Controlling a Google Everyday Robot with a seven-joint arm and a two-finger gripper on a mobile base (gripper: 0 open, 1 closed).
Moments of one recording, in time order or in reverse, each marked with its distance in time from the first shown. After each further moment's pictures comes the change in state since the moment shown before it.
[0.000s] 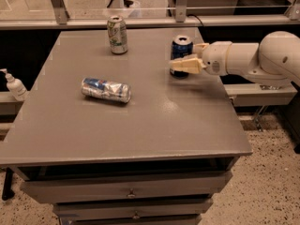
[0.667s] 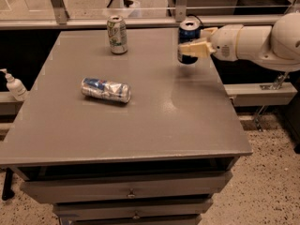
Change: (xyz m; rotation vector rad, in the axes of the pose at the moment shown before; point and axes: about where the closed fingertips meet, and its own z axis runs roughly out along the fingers) arm -0.035 -0.032 -0.022 0.059 -0.012 -0.042
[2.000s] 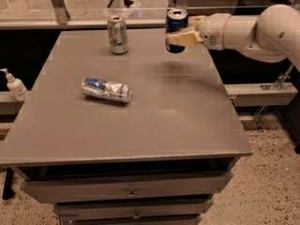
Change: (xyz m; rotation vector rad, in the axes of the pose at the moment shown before) arm -0.035 -0.008 0.032 -0.006 -0.084 -0.069
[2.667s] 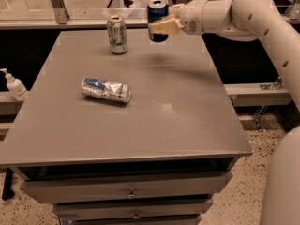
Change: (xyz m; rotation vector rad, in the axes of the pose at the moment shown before) arm -0.024 -0.012 0.066 -0.089 0.000 -0.044
